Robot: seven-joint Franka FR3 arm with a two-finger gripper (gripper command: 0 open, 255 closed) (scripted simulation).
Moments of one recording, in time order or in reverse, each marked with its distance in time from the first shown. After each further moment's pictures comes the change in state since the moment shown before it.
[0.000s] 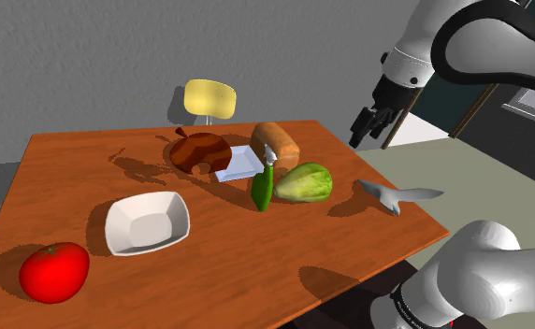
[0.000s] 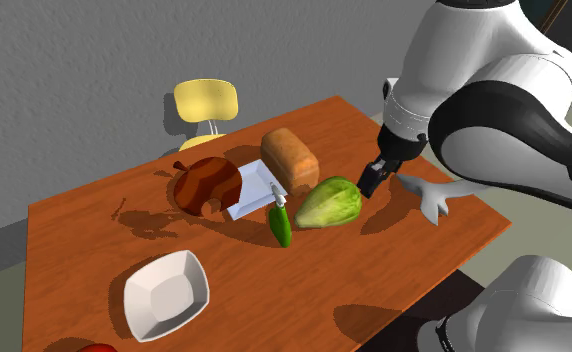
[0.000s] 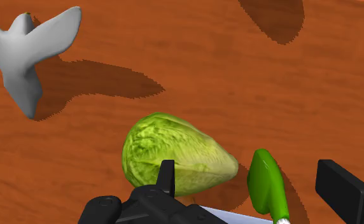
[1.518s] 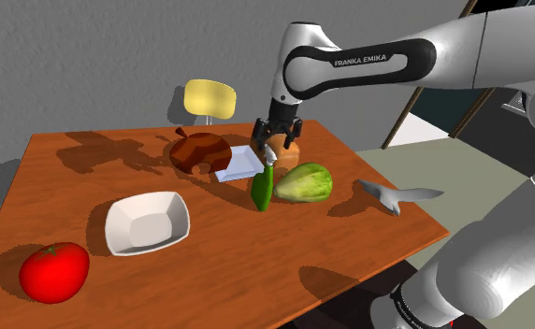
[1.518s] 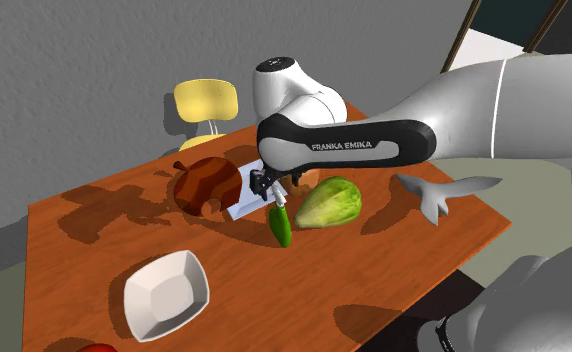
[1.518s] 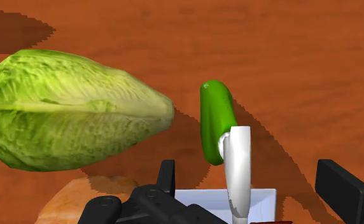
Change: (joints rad) arm -0.015 0.774 0.138 0.365 0.048 0.303 0.337
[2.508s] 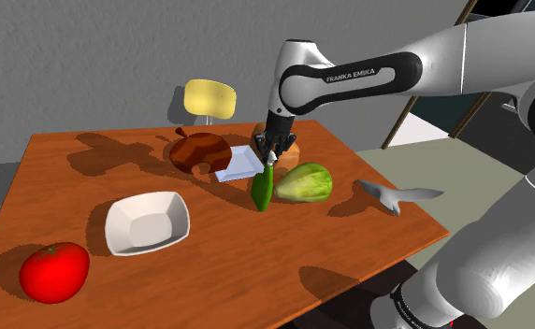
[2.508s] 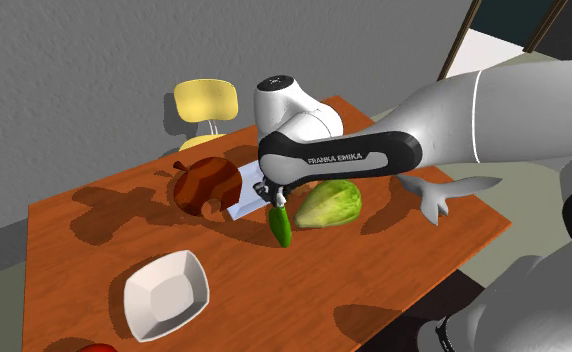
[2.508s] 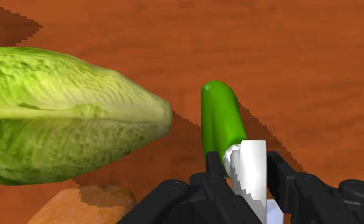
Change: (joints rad) arm 0.001 0.032 0.001 -0.055 -0.005 0.086 0.005
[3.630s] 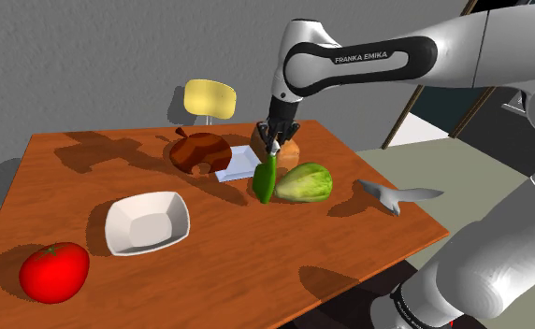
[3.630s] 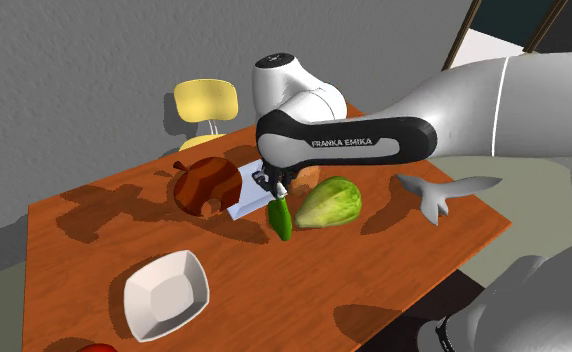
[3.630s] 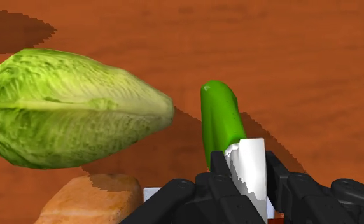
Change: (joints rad) arm -0.002 -0.031 -0.002 0.071 0.006 -0.101 -0.005
